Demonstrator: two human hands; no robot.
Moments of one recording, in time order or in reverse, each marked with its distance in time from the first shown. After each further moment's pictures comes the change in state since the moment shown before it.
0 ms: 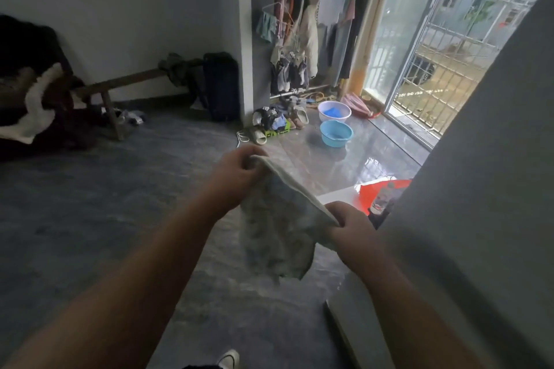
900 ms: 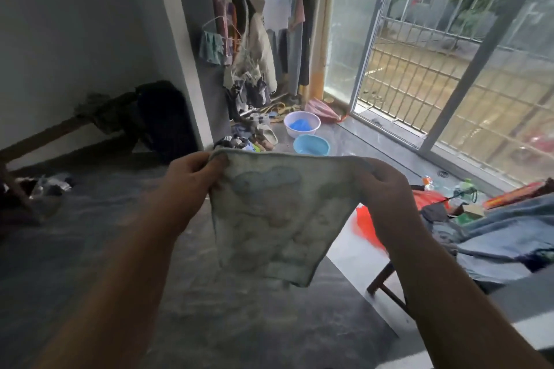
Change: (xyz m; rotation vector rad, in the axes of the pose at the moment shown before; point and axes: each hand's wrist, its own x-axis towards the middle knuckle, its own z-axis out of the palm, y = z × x) left_hand 0.432 -0.072 -0.072 -0.212 -0.117 -0.003; right_hand 0.407 -0.096 0.000 0.490 0.470 -0.055
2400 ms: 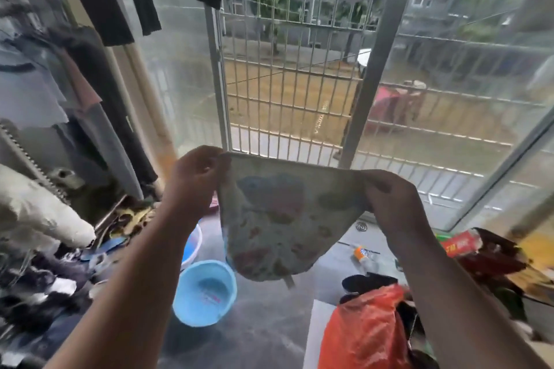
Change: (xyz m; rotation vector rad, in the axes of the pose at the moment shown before) left_hand 0.977 0.001 0.594 -0.108 -0.517 0.203; right_hand 0.919 0.099 -0.208 -0.232 0.690 0.008
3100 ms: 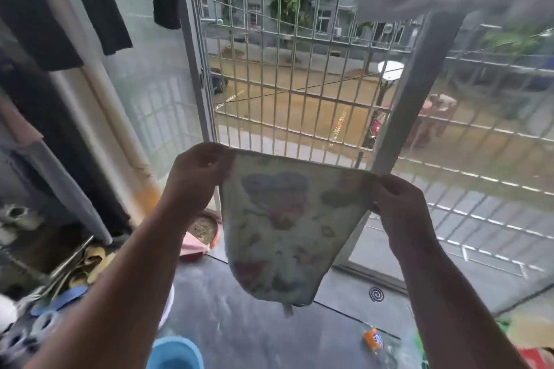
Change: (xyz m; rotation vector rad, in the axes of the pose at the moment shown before) left_hand 0.356 -0.060 0.180 0.005 0.053 0.001; right_hand 0.409 0.076 0.029 0.065 -0.102 0.009
